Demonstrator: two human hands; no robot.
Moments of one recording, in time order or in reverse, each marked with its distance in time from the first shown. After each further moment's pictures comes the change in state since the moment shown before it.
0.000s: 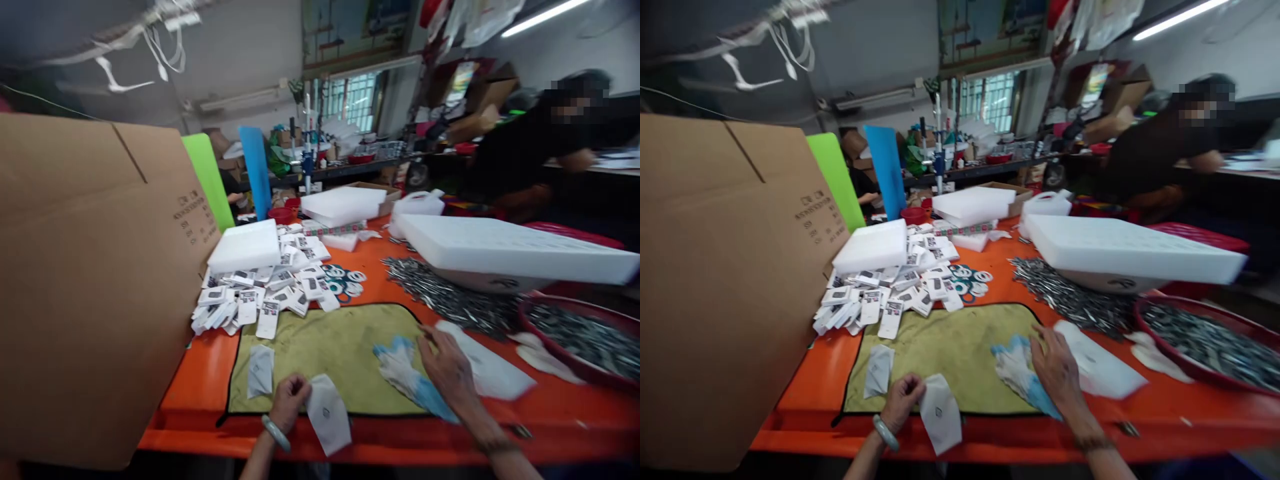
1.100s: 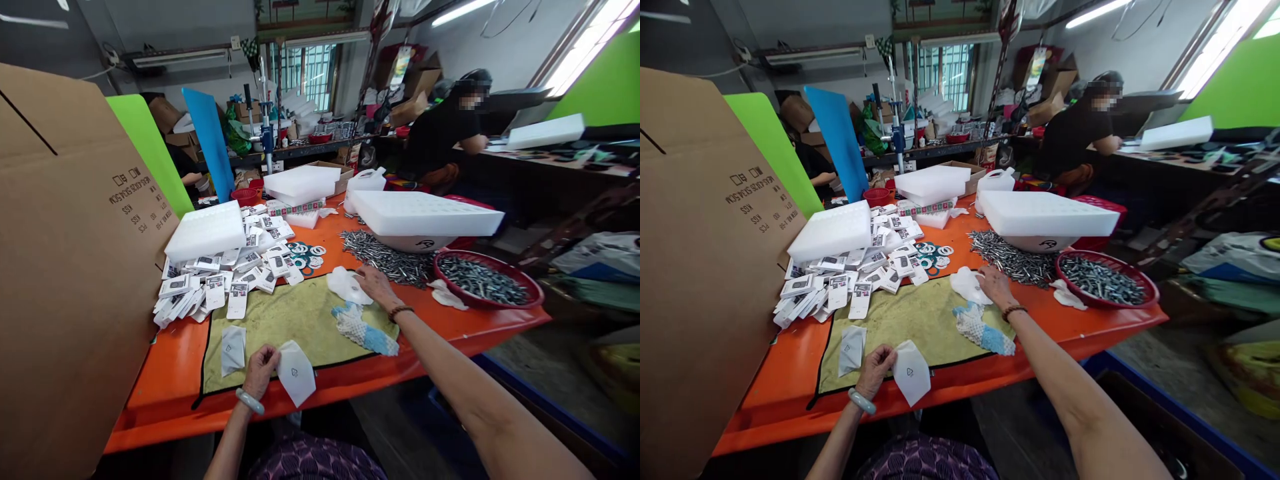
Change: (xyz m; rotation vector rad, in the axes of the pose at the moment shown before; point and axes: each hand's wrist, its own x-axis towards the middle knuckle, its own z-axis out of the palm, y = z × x) left_hand -0.001 -0.001 -0.007 -0.039 -0.041 0.001; right_hand 0.078 0.012 0.015 -0.202 -0.261 0.020
